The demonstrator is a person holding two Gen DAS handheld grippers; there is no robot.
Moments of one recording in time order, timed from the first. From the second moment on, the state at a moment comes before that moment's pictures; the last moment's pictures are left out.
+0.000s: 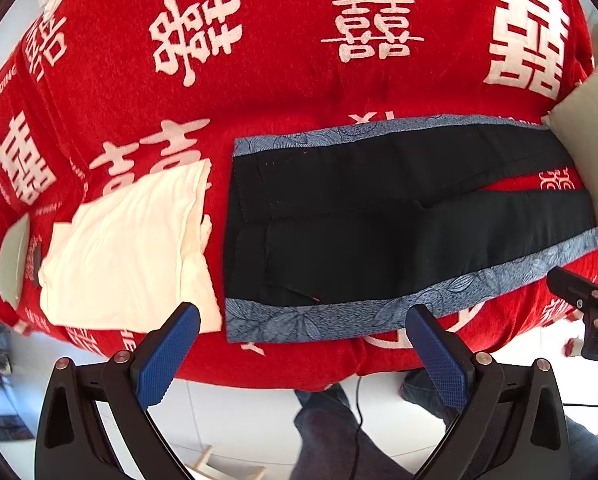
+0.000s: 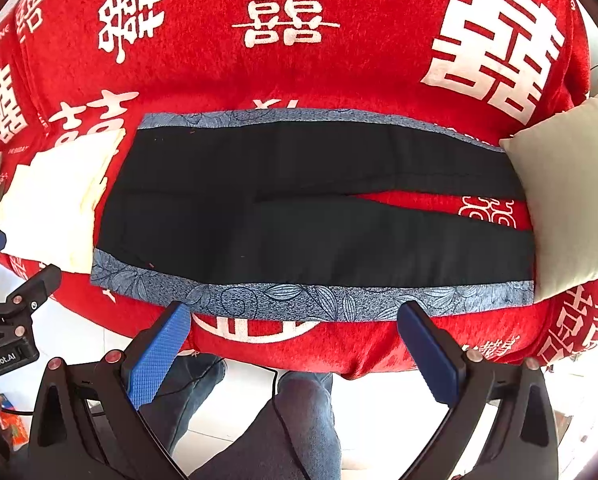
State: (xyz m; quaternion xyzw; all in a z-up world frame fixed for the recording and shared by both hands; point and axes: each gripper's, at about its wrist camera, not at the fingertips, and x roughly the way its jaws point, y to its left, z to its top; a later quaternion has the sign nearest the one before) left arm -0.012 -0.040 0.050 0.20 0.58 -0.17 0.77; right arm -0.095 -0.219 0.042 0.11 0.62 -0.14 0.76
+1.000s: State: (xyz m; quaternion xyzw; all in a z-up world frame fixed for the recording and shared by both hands) left arm -0.017 -0.049 -0.030 0.17 0.61 -0.16 0.75; right arm -0.092 -0.246 -0.045 0.10 0.67 -0.16 0.72
